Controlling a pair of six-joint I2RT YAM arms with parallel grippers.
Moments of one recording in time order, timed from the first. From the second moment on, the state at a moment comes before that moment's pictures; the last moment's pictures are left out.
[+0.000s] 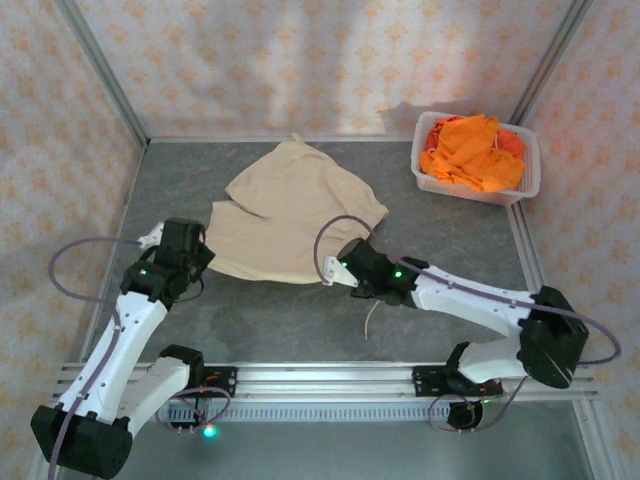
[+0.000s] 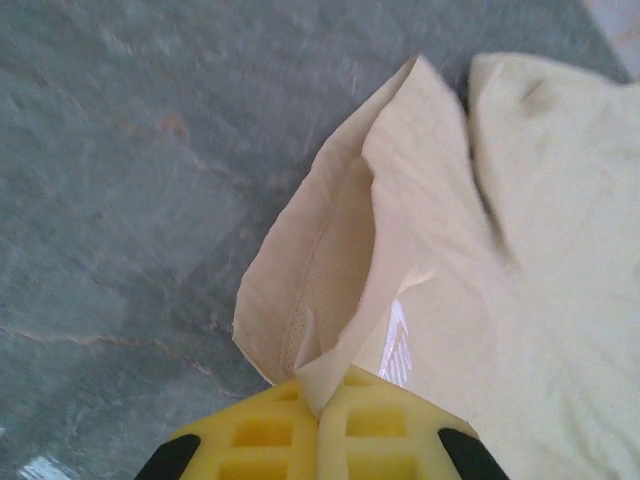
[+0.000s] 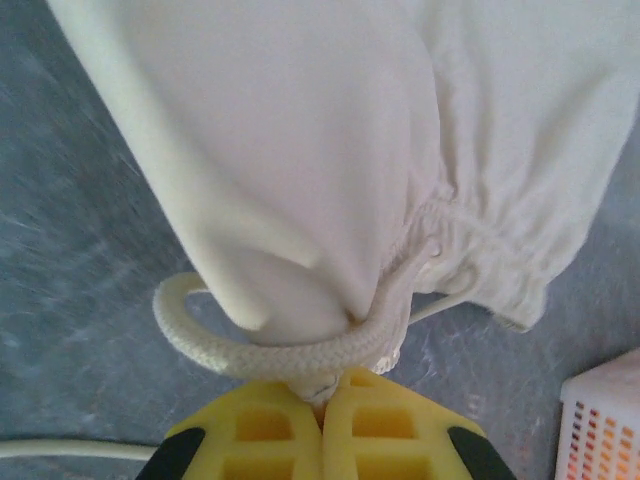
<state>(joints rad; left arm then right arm) -0.15 0.86 0.85 -0.90 -0.29 -1.01 0.94 1.29 0.88 -0.57 0.32 -0.63</state>
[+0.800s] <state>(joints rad) -0.14 1.30 1.64 -1.10 -0.38 -0.69 0.92 1.27 1.19 -0.92 -0.31 -0.32</state>
